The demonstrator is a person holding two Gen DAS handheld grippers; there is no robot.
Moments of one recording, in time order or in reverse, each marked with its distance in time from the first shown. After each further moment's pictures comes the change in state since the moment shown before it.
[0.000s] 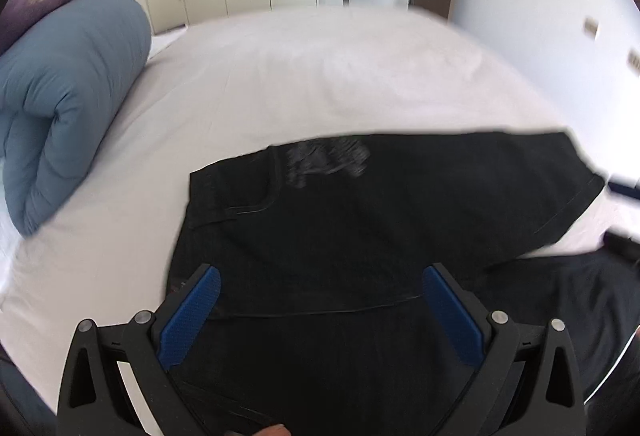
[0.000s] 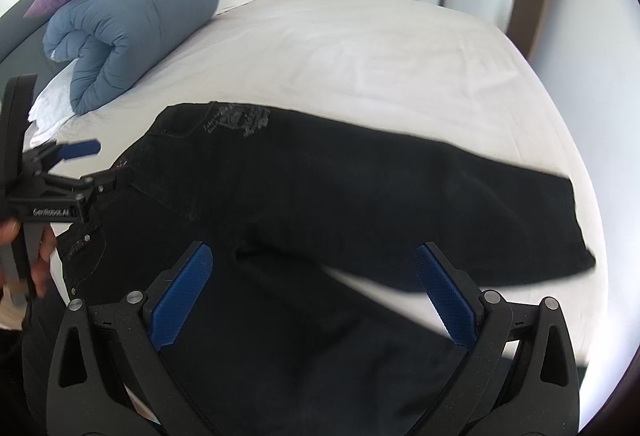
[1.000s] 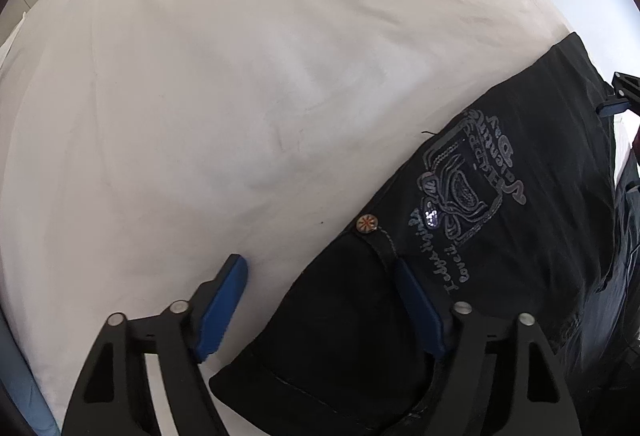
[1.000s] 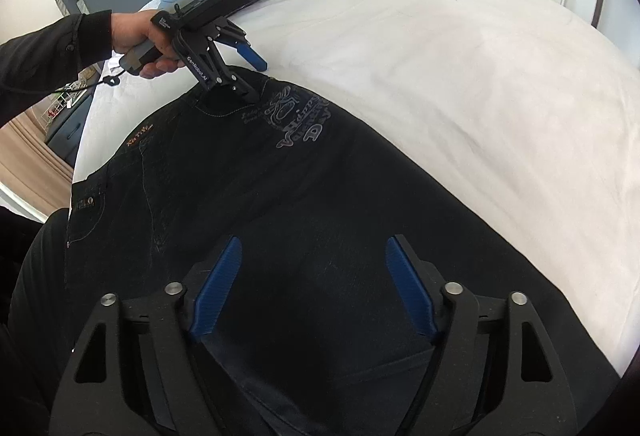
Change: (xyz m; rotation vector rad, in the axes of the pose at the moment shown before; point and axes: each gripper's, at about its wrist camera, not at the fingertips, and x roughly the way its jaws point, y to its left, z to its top) left arm 0.228 0.100 0.124 0.368 0.411 -0.326; right arm 0.174 -0.019 0.103 -0.334 0.171 0.419
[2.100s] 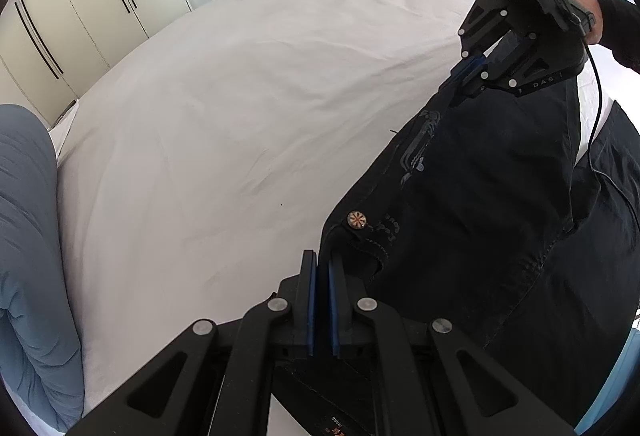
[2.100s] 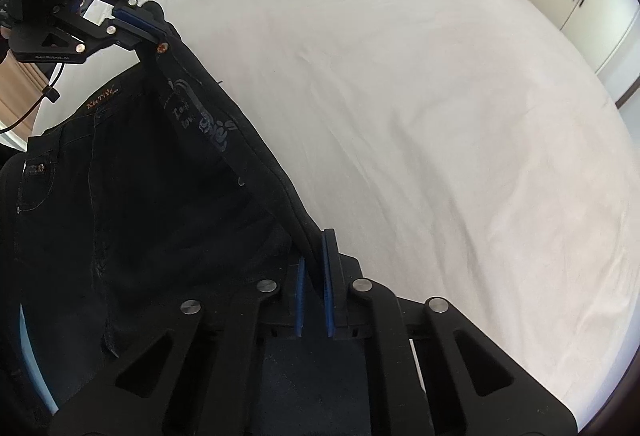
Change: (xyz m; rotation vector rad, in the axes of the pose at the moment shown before) left arm -0.091 -0.099 -0.095 0.140 -0.321 0.239; right arm 0.053 0.021 0.082 -0.292 0.160 -0.121
